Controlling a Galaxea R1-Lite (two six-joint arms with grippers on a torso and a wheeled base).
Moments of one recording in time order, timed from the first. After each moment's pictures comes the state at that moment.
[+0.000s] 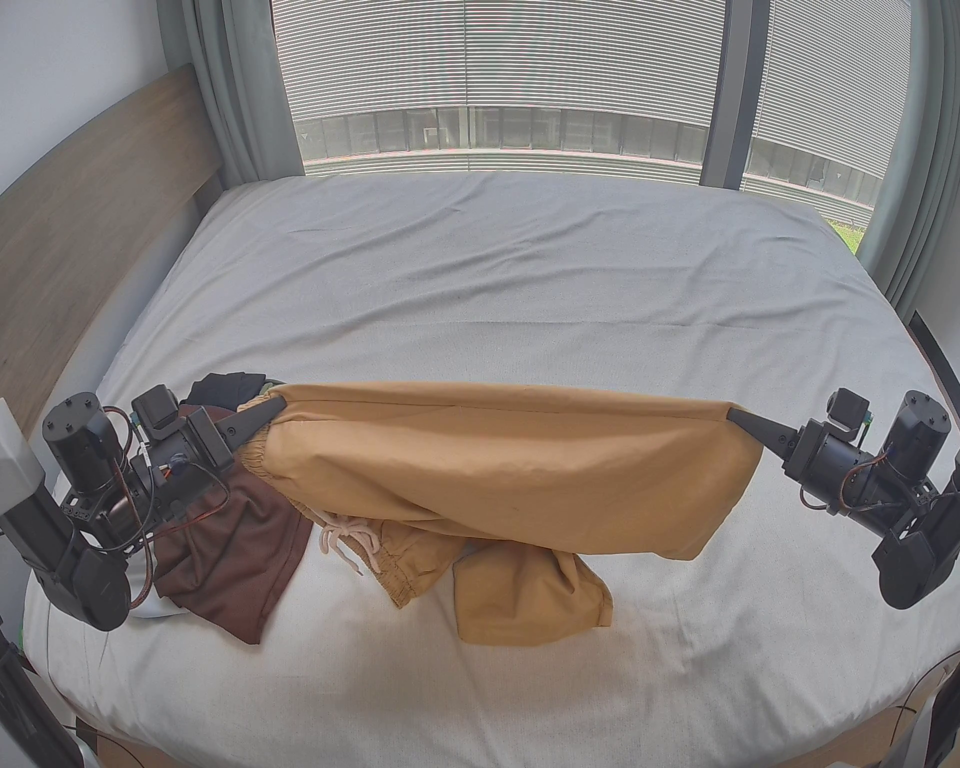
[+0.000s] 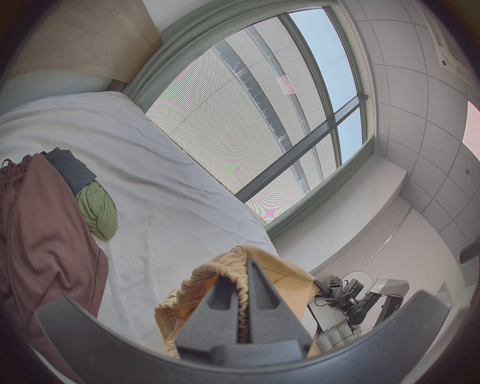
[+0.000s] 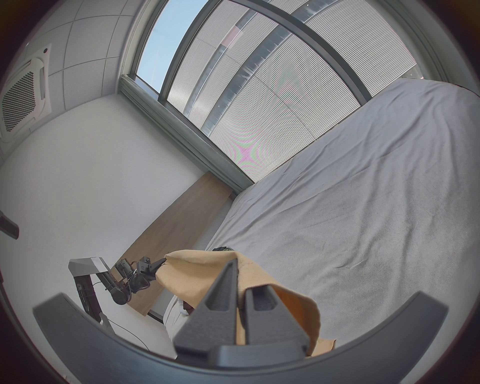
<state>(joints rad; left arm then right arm) -0.05 1.91 -0.44 -1.54 -0.62 -0.75 0.08 1.89 -0.39 -1.54 0.65 0.63</state>
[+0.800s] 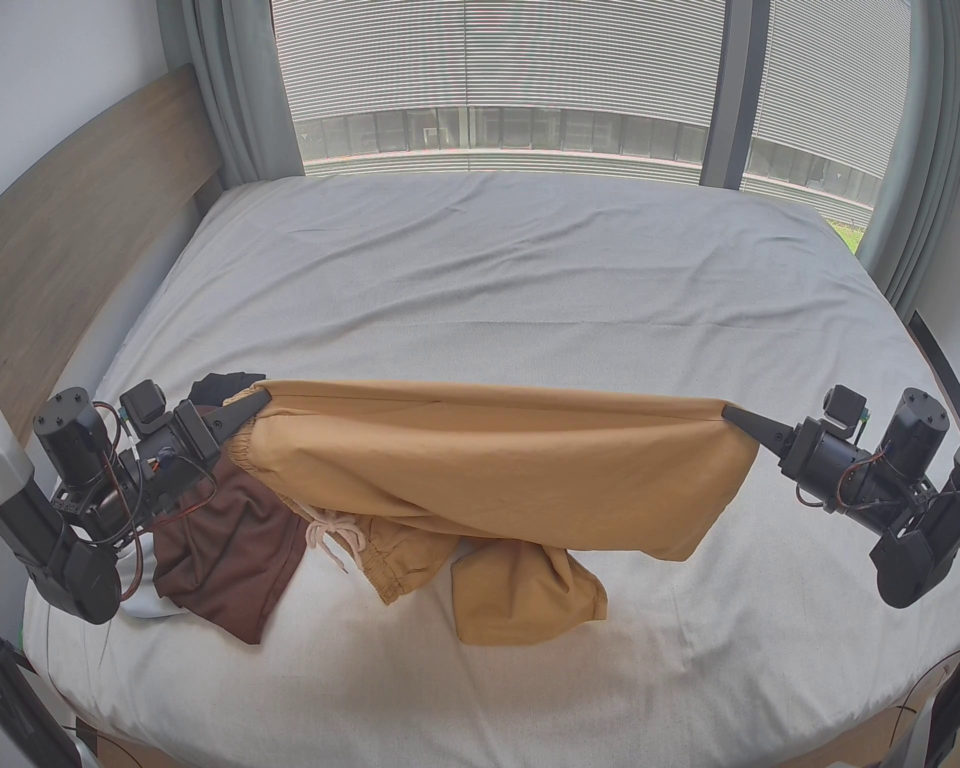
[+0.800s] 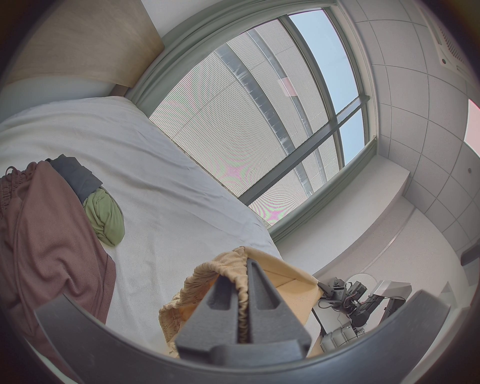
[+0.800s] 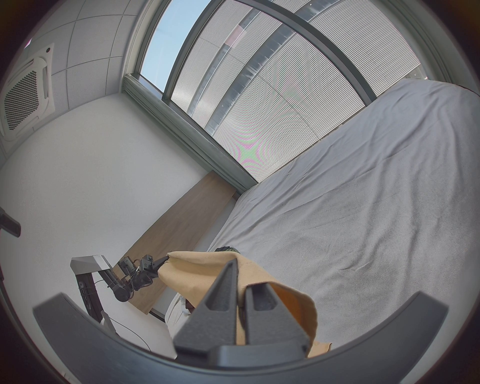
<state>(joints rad) 0.00 1.89 -0.45 -1.51 -0.62 -0.74 0.09 1.89 -0.40 -1.55 0.65 0.63</state>
